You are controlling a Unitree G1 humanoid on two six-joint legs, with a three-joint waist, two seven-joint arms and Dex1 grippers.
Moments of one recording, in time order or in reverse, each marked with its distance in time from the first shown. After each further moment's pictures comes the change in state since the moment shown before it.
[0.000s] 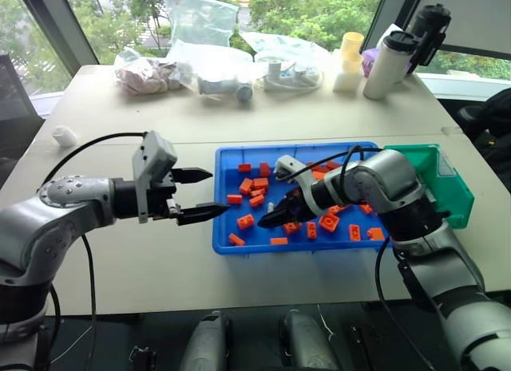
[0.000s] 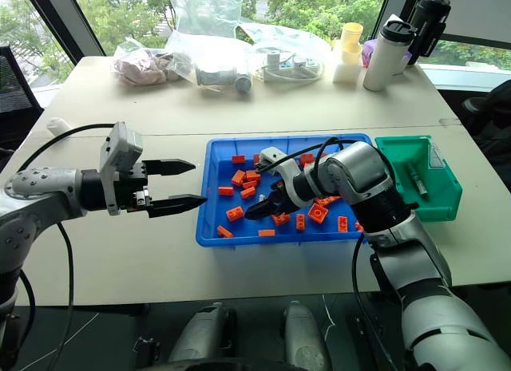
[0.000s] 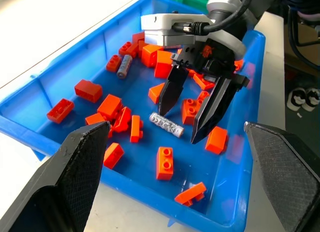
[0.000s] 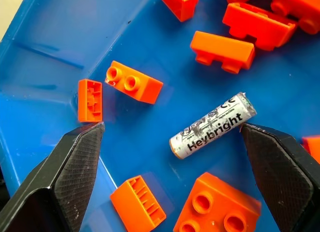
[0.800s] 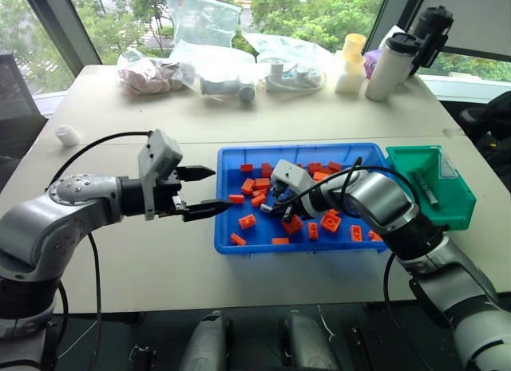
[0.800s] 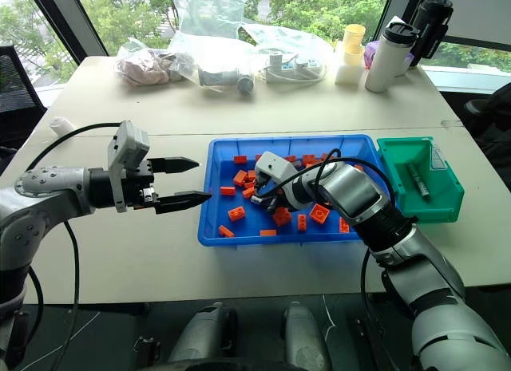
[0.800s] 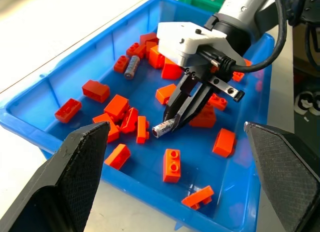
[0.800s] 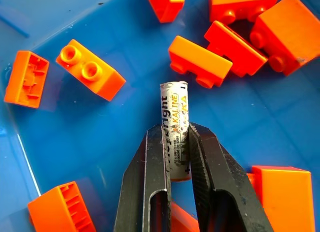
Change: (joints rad) left arm -0.037 -0.019 -0.037 0.024 0.027 -0.004 0.013; right arm 0.097 -0.085 0.098 -0.116 -0.229 -0.313 0.045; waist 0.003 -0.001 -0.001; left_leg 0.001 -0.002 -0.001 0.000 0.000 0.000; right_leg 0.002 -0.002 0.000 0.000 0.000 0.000
